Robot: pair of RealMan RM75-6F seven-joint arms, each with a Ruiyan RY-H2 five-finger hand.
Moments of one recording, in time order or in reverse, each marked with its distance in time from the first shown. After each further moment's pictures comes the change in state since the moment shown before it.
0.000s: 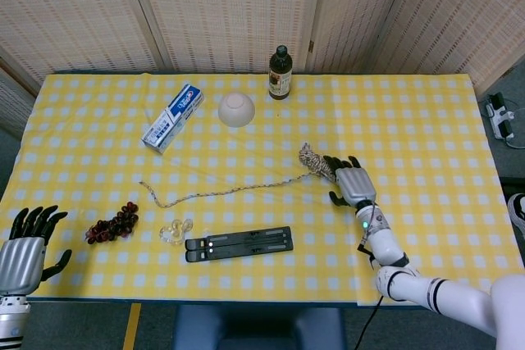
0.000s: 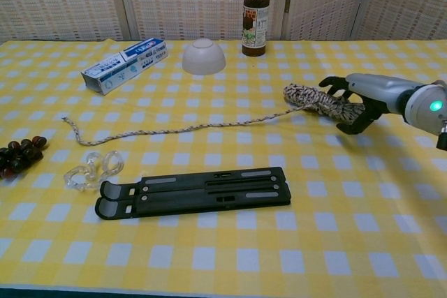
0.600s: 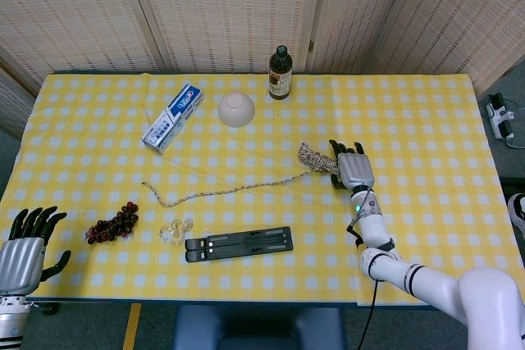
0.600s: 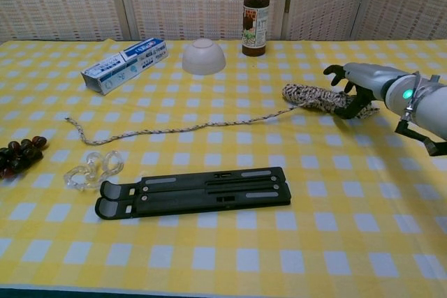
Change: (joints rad) left arm -0.002 0.000 0.001 0.005 -0.010 -0.010 0.002; right arm 0.077 -0.123 0.061 0.230 0.114 -0.005 -0.062
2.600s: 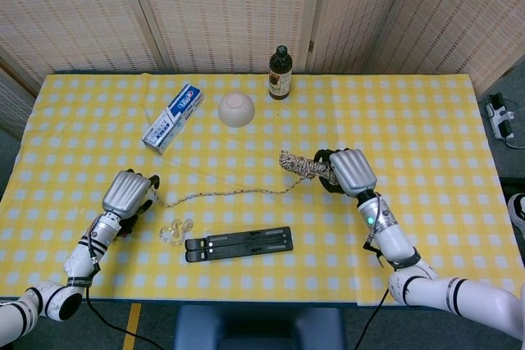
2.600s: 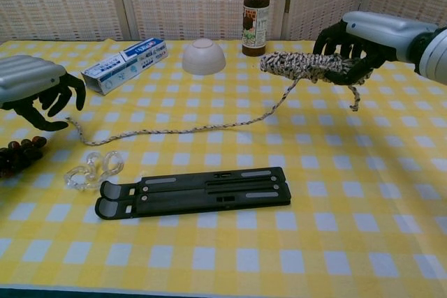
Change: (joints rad) left arm -0.511 -0.242 -0.107 0.309 -0.067 -0.527 0.130; right arm -0.086 0.270 -0.045 -0.401 -0.382 0.126 0.204
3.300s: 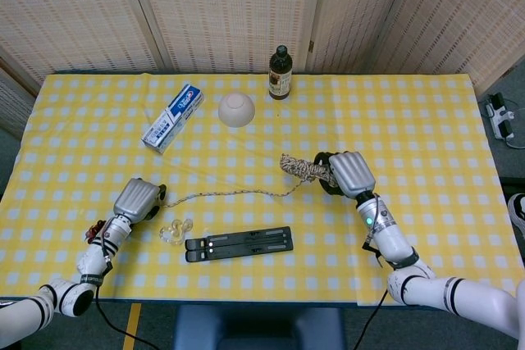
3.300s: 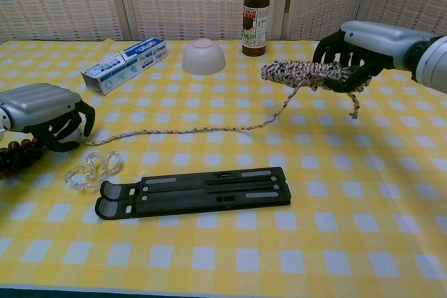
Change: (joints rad) left arm -0.042 -0.087 0.046 0.103 -0.067 -0.075 -0.003; right arm 0.003 -0.015 -0.009 0.023 0.017 -0.019 0.000
